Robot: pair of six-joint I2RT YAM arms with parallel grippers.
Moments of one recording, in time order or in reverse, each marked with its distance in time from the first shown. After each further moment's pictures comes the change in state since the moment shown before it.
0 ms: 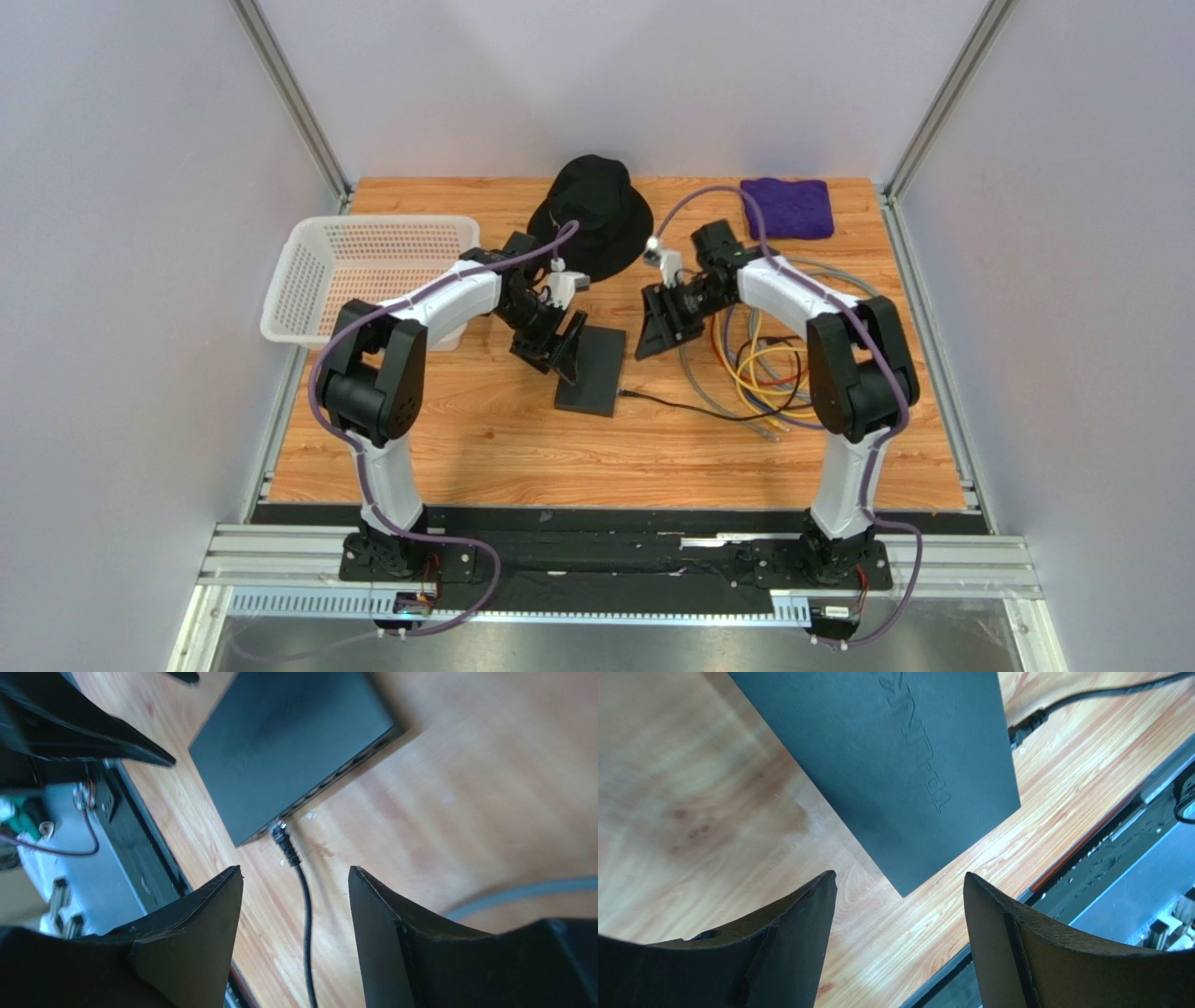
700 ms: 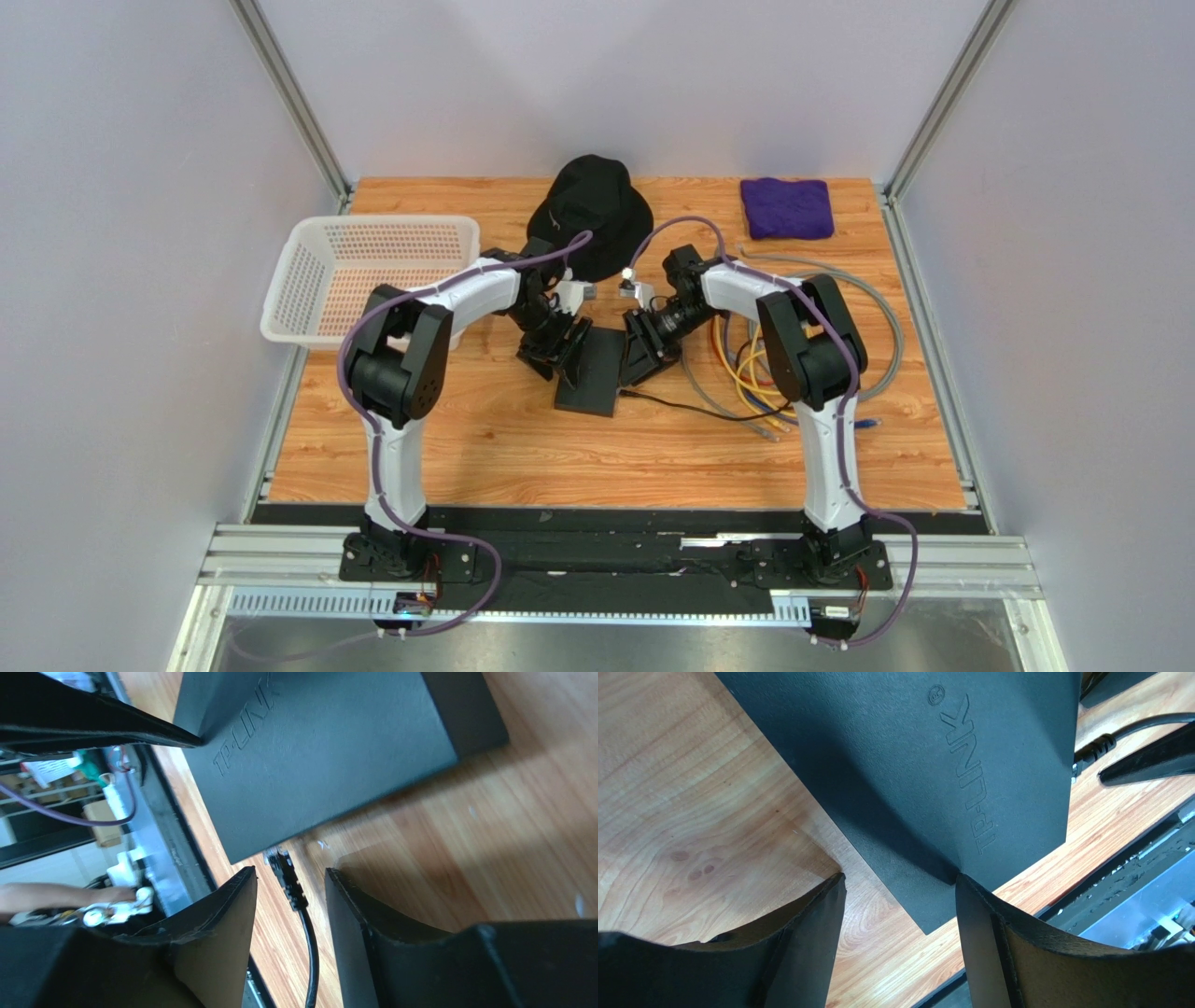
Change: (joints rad) left arm -0.031 0.134 0.061 -0.023 -0.066 -0.029; right arm 0.078 0.270 0.074 -0.094 -0.126 -0.036
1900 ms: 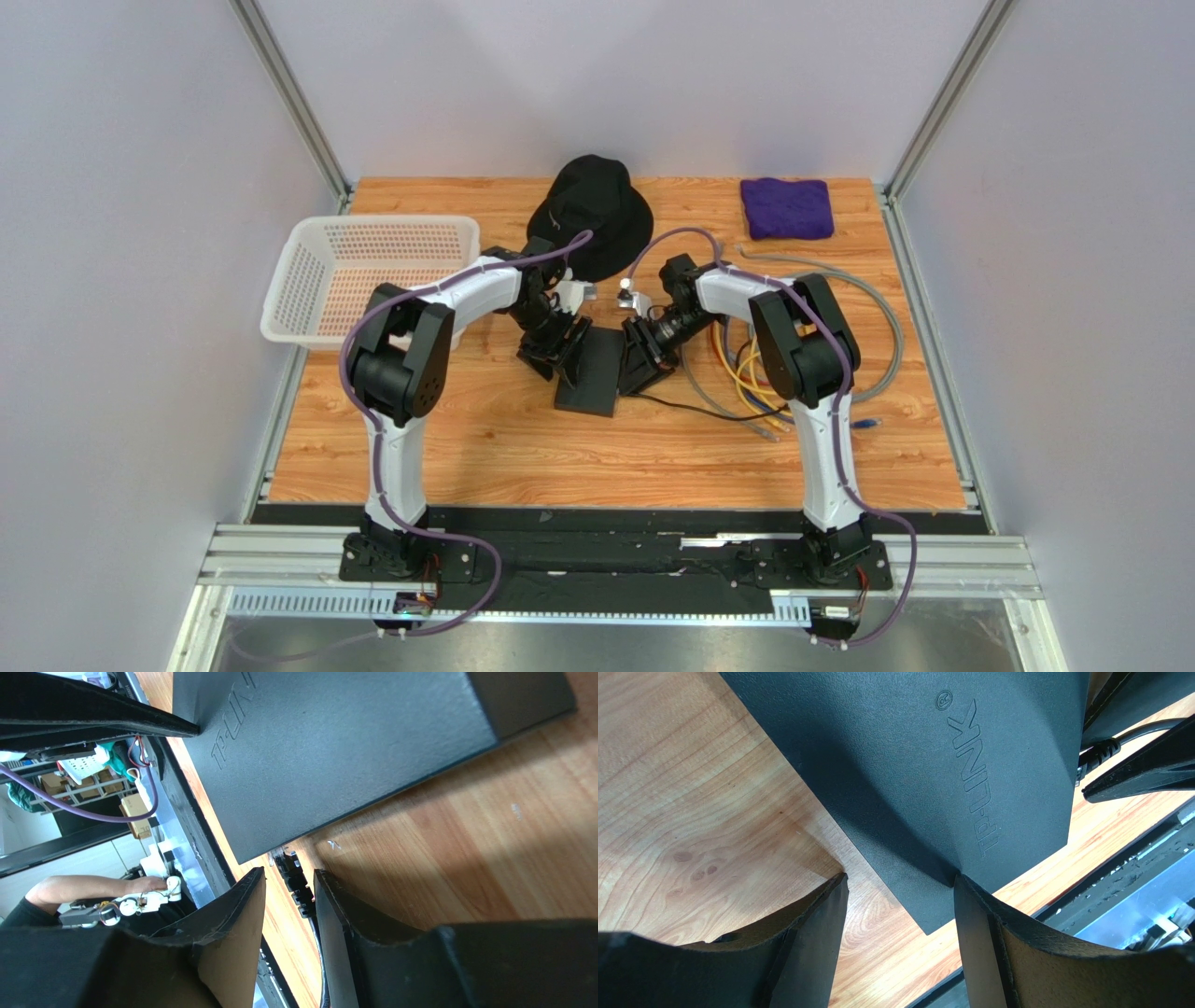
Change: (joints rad) left arm 0.000 0.019 0.024 -0.024 -0.011 -0.004; right arm 0.014 0.055 0.011 -0.047 -0.053 0.027
